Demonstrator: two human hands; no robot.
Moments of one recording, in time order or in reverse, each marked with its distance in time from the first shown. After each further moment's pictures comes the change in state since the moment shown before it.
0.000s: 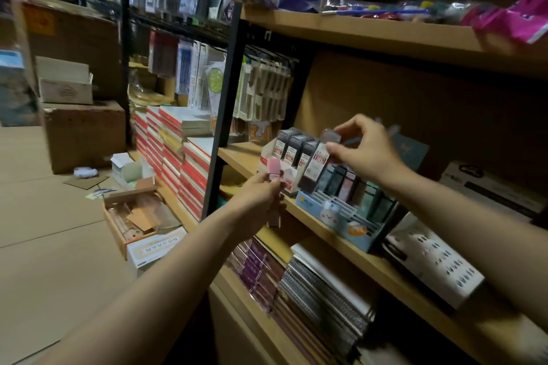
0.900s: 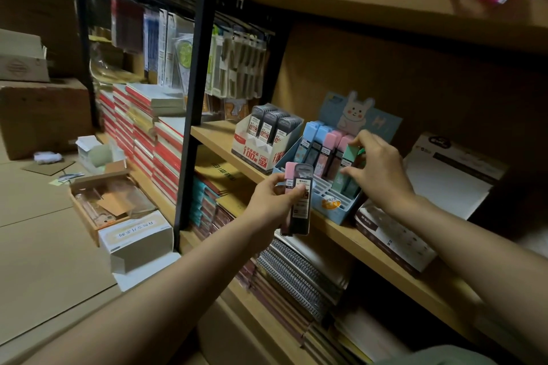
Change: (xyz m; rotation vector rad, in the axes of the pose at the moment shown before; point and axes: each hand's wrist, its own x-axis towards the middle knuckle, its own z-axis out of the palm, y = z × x) left_hand 0.001 -0.057 0.052 -0.014 -0.066 0.024; right_hand -0.049 0.082 -0.026 -0.488 0.105 -0.137
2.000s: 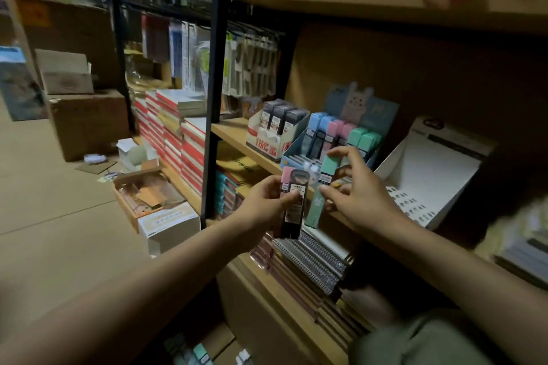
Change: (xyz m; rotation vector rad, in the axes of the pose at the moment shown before) left_hand -0.058 0.001 -0.006 0.156 -0.007 -0.004; right_hand -0.074 -0.047 -0.017 0.580 -0.259 0.159
